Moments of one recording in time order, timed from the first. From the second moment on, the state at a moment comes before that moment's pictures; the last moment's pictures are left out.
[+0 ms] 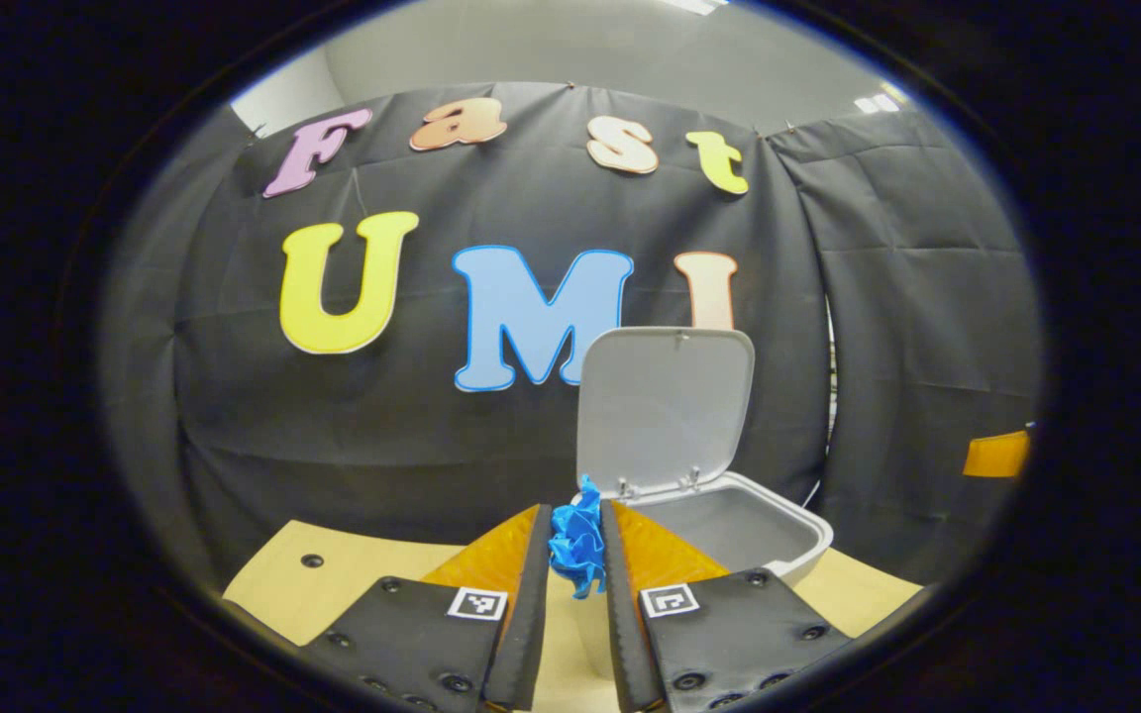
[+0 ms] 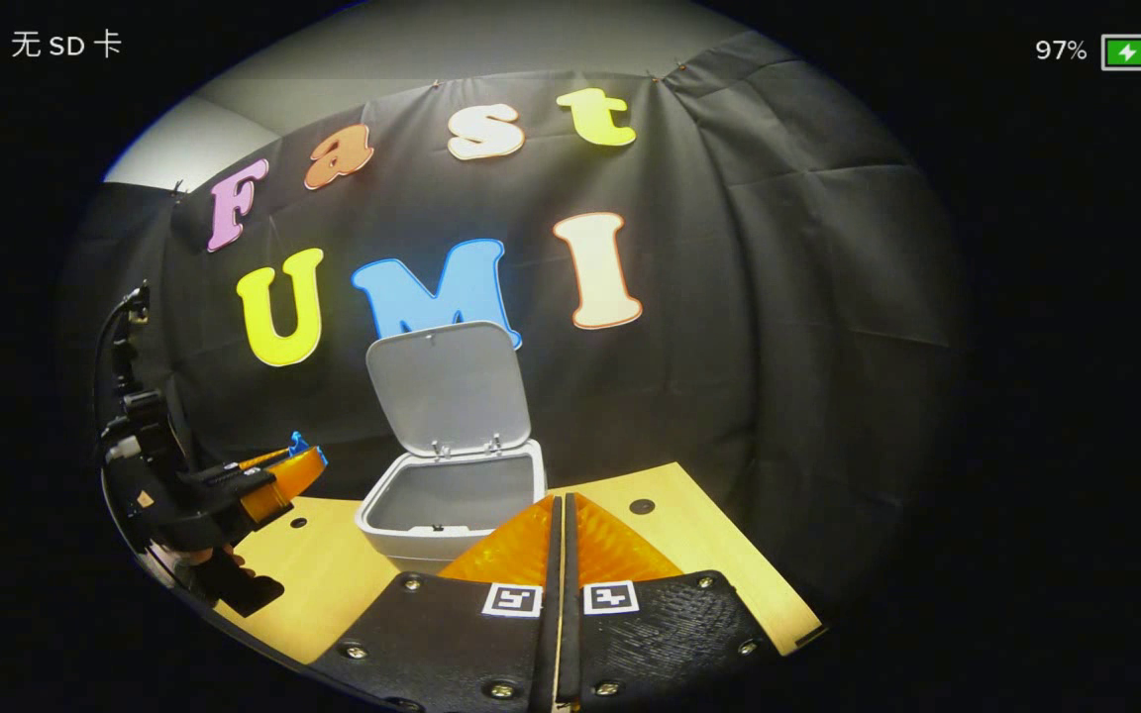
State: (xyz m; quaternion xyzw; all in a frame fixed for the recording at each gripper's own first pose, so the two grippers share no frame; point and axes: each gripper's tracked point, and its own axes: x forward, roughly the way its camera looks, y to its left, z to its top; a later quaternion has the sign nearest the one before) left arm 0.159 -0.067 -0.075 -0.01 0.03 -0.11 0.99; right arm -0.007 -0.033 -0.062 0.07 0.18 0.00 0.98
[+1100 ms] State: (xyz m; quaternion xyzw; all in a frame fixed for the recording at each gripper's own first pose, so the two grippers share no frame) left arm 0.218 -0.129 -0.089 0.02 0.04 -0.14 0.99; right arm -0.035 -0.091 -0.078 0.09 0.19 -0.07 0.97
